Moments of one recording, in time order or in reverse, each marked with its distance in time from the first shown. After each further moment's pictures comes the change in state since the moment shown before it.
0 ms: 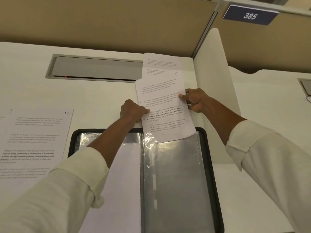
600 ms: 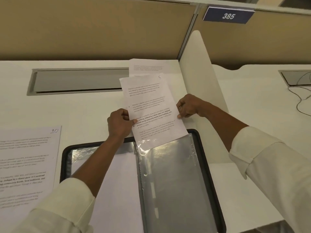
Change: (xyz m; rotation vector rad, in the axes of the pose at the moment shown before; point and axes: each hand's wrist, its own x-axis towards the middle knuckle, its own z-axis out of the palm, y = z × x) left_hand -0.007 -0.024 -0.006 -0.059 0.054 0.299; right_hand -0.020 0.002 -0.032 -0.657 -0.104 -0.058
